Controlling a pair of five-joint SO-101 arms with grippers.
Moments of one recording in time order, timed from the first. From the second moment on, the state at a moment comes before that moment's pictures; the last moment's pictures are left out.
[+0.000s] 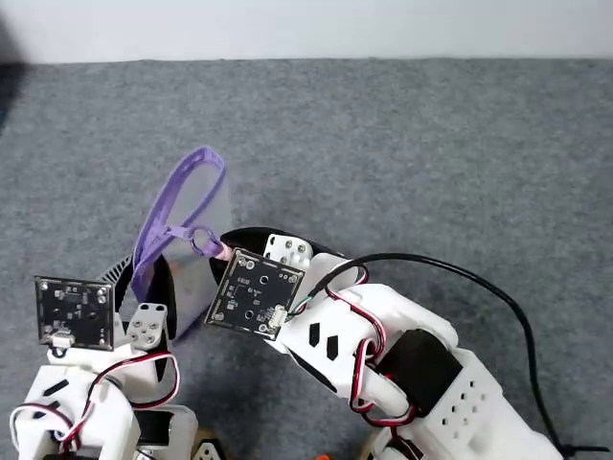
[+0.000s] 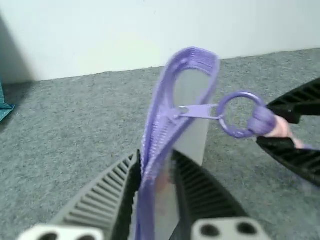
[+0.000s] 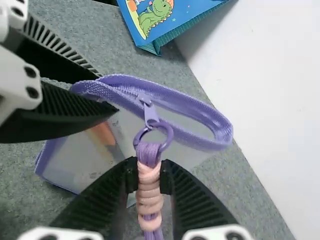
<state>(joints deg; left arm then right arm) -2.2 -88.4 43.6 83.2 -0.3 -51.3 -51.4 27.3 54.6 28.9</state>
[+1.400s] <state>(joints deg) -3.8 -88.3 44.5 80.5 -5.4 -43.3 -55.5 32.4 40.1 26.3</state>
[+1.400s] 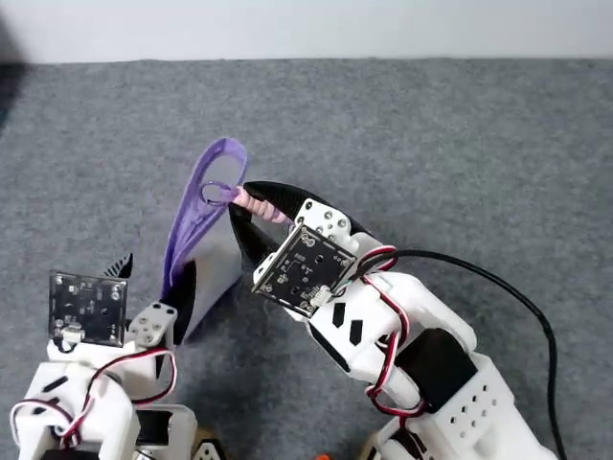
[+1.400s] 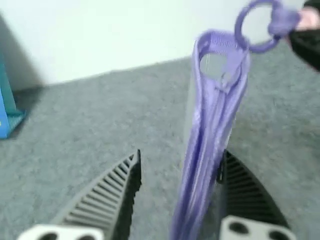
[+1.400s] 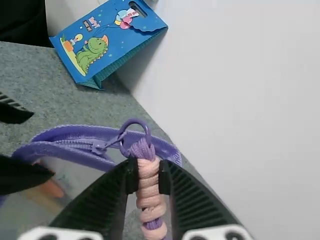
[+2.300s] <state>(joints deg) 5.2 -88.4 44.7 82.1 -5.5 -42.1 -53.4 32.4 37.1 26.3</state>
